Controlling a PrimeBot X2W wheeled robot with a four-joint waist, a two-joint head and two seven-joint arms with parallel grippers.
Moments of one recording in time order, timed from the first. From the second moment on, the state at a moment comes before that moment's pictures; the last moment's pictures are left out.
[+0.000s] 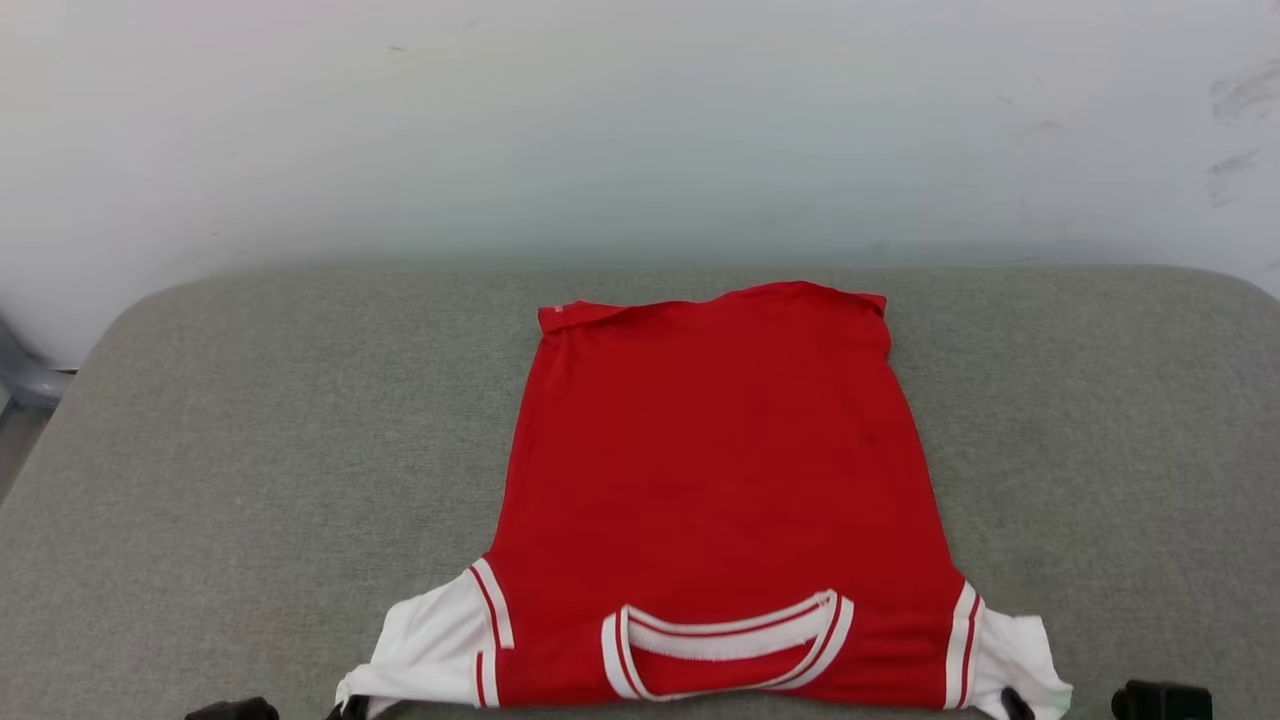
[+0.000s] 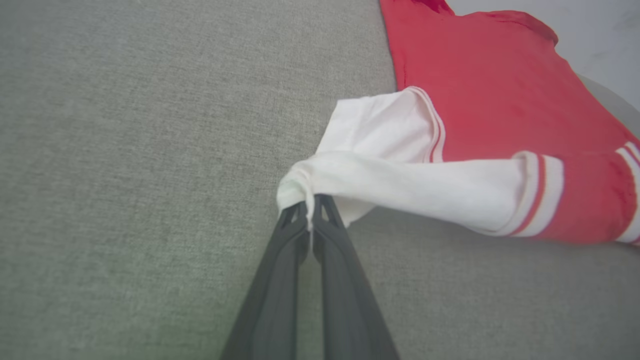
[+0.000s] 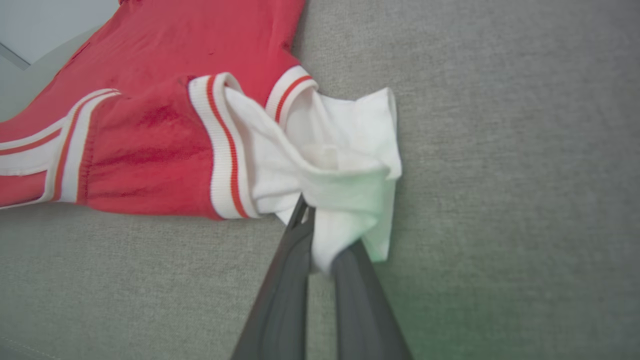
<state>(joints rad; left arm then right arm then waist) 0.01 0.41 -0.41 0.49 -0.81 0.00 -0.26 0.04 -0.23 0.14 0.50 0.49 0.13 -0.07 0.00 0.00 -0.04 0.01</state>
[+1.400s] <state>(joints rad) -0.24 0.30 -0.52 -0.01 -0.60 0.12 -0.25 -0.78 -0.41 -0.15 0.56 0.39 0.13 0.71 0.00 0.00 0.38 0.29</state>
